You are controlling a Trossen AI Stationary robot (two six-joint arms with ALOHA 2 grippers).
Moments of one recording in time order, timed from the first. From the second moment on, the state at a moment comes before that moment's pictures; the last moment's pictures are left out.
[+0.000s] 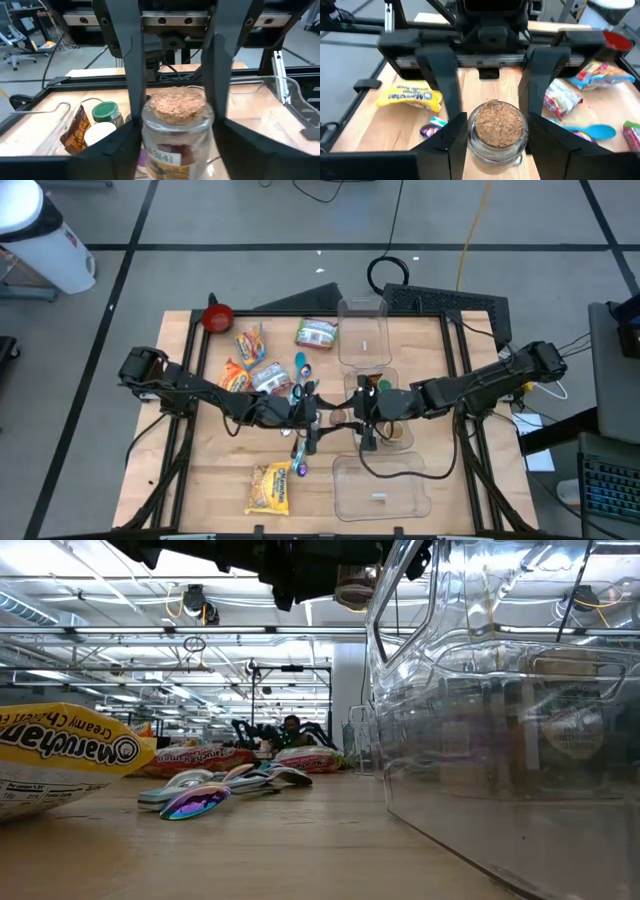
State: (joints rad) left arm -0.26 1.65 0.92 0.57 -0.27 0.02; right arm 0.27 1.39 1.03 -0.10 0.23 0.08
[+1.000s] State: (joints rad) left arm -0.26 1.50 0.92 0.32 -0.27 -0.02; right arm 0.34 1.18 0.65 -0.09 0.25 0.33
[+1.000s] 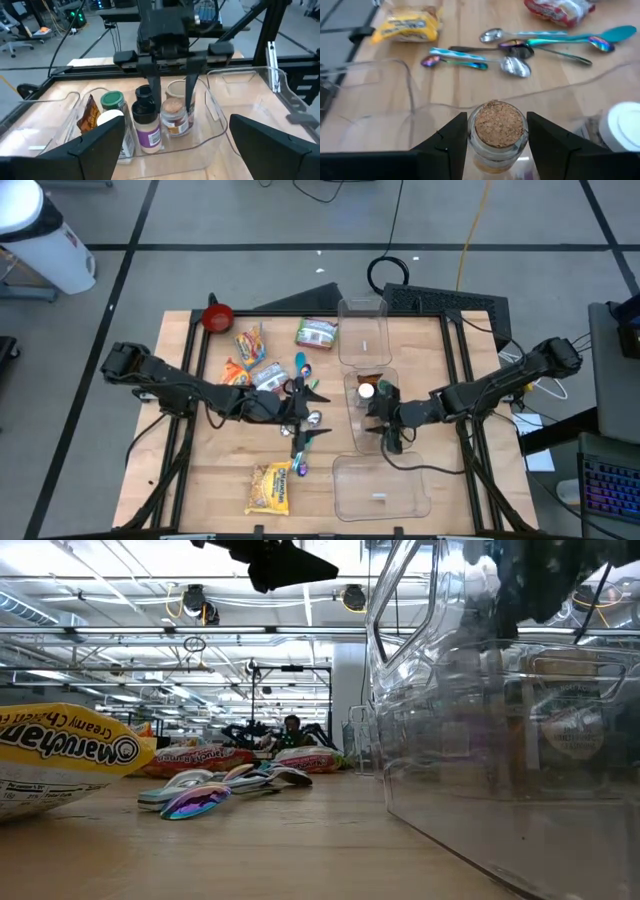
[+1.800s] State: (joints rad) left arm -0.25 1.52 0.92 0.32 -0.27 -0.11; right arm 0.38 1.31 0.65 -0.05 0.26 0.36
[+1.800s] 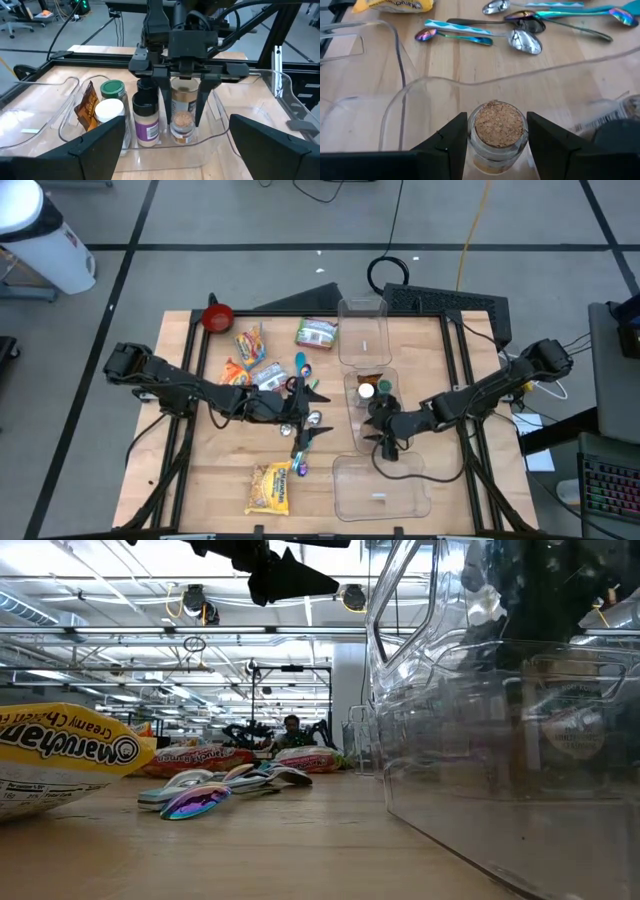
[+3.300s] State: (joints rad) left arm -0.20 1.68 0.92 0.42 -0.26 -0.17; right arm 0.39 1.31 0.60 -0.02 0.26 0.25
